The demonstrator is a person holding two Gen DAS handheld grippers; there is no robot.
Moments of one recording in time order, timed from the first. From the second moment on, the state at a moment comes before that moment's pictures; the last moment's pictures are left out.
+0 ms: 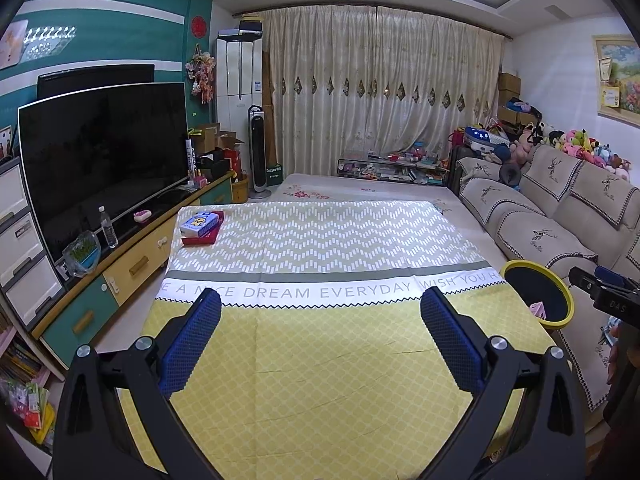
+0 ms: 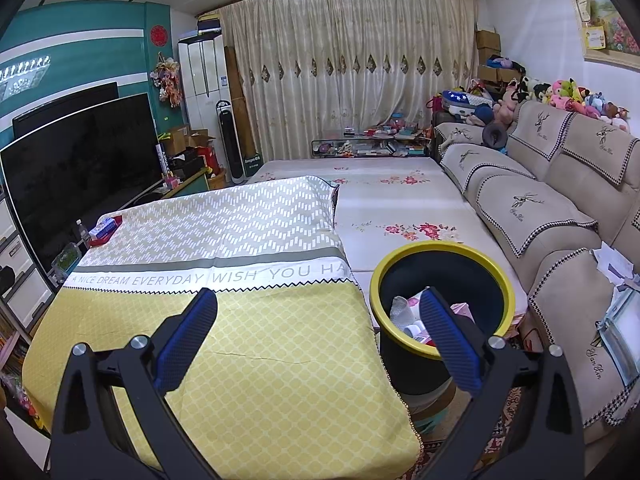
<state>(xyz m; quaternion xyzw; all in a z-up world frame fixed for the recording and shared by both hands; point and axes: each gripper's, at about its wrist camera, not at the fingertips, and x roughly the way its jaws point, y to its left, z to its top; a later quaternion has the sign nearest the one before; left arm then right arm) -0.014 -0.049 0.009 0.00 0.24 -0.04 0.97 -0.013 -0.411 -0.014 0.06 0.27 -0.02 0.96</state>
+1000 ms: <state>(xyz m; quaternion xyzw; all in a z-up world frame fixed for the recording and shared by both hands) -0.009 -0.048 0.006 0.01 0.25 -0.04 0.97 -0.011 -0.407 -0.020 0.06 0.27 -0.02 0.96</state>
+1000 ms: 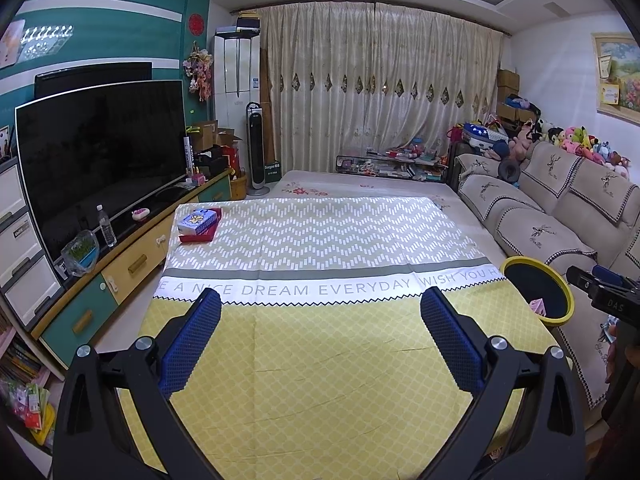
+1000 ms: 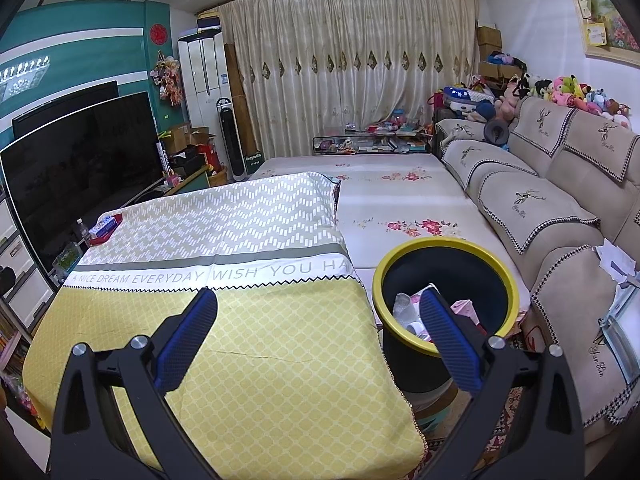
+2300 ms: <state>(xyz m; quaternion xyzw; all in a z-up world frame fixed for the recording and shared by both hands) -0.003 -0.052 0.000 0.01 0.26 -0.05 0.96 -0.007 -0.408 -0.029 0.06 0.28 -0.02 0.96</state>
